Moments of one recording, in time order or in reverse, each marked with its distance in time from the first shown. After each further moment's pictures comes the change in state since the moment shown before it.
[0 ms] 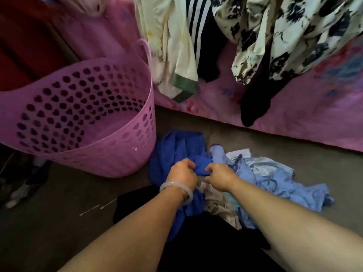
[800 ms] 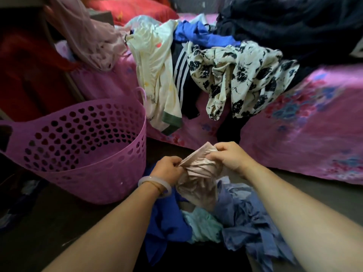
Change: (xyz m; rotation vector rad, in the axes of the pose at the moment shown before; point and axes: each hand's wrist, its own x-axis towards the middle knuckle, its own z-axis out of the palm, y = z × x) left_hand -0.021 0.058 -0.063 -0.056 -0.039 0.350; right_hand -0.090 -0.010 -0.147 0.556 0.368 -0.221
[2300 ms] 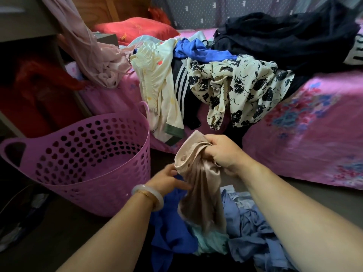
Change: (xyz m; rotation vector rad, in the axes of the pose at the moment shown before) left_hand -0.014 0.011 -0.023 -0.513 -0.192 -0.215; right_hand -0.008 -0.054 0.007 0.357 -0.096 -0.150
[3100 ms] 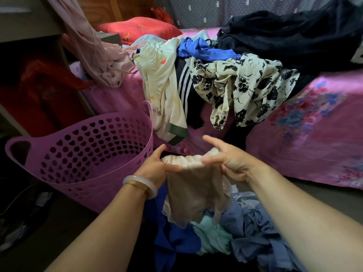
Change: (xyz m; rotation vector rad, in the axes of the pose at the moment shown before) left_hand -0.001 0.016 -0.022 -0.331 0.126 0.180; right_hand -0.004 0.013 -0.012 0.279 -0.111 0.227
